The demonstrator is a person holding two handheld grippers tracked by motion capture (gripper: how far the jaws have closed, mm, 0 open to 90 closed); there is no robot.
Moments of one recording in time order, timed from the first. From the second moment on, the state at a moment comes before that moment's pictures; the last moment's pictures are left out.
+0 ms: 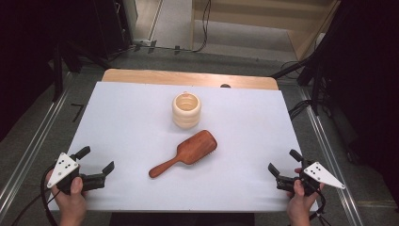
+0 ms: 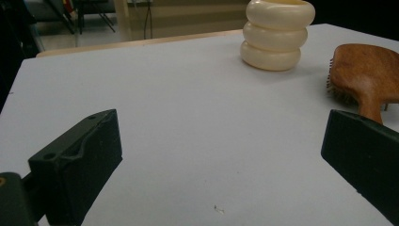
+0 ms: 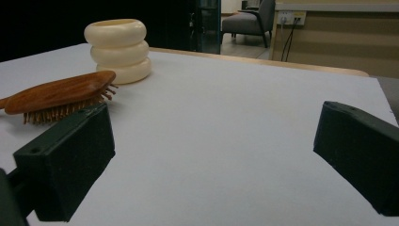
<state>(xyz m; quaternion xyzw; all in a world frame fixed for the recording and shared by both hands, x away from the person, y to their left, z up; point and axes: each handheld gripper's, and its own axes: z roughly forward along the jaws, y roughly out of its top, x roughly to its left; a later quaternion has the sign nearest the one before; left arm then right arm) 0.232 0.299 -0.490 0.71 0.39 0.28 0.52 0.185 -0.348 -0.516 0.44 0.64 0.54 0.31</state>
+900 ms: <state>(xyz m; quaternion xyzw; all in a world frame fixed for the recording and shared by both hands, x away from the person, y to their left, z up) 0.240 0.263 -0.455 0.74 0.36 0.26 0.51 0.186 -0.346 -0.518 0.43 0.65 0.55 0.31</state>
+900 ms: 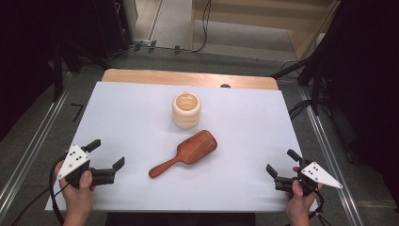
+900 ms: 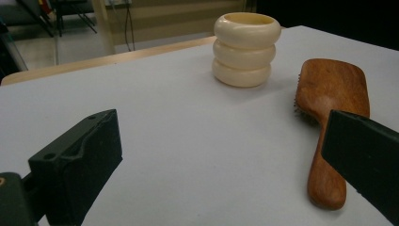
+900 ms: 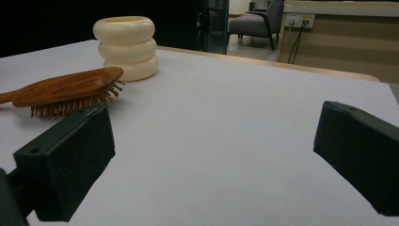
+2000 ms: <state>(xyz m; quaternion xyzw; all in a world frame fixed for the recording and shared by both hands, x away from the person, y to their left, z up) 0.275 0.205 -0.429 0.78 0.31 0.22 0.49 0.187 -0.345 -0.518 0.42 0.65 0.55 0.30</state>
